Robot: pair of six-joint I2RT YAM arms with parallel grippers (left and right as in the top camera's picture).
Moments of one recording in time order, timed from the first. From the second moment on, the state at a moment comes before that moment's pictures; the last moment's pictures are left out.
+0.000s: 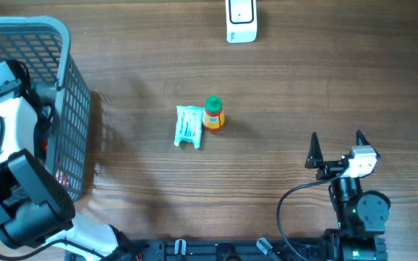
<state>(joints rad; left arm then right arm) 0.49 1.79 1.26 -0.64 -0.46 -1.83 -0.04 0.02 0.01 0.00 -0.08 -0.01</state>
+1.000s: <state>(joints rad) 0.40 0.89 1.26 -0.57 0.02 -1.41 -0.04 0.02 0.01 0.00 -0.08 -0.01</state>
